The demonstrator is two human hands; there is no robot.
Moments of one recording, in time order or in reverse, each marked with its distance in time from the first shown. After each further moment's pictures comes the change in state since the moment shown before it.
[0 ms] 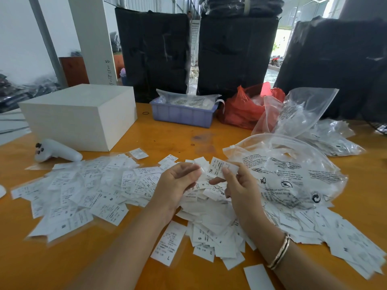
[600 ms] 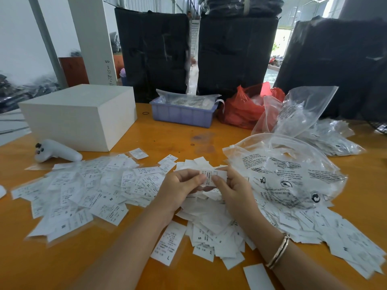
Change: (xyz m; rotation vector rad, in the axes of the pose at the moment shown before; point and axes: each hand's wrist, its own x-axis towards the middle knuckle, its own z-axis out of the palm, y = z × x) left_hand -0.004 0.002 0.004 0.182 0.006 -0.068; right_hand 0.002 0.007 0.000 -0.209 -0.154 -0.014
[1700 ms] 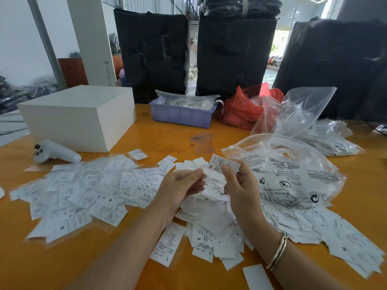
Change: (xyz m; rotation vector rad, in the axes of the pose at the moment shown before) left_hand -0.003 0.004 0.002 -0.184 -0.043 -0.025; right_hand -0.001 -0.013 0.001 0.249 0.231 -0.061
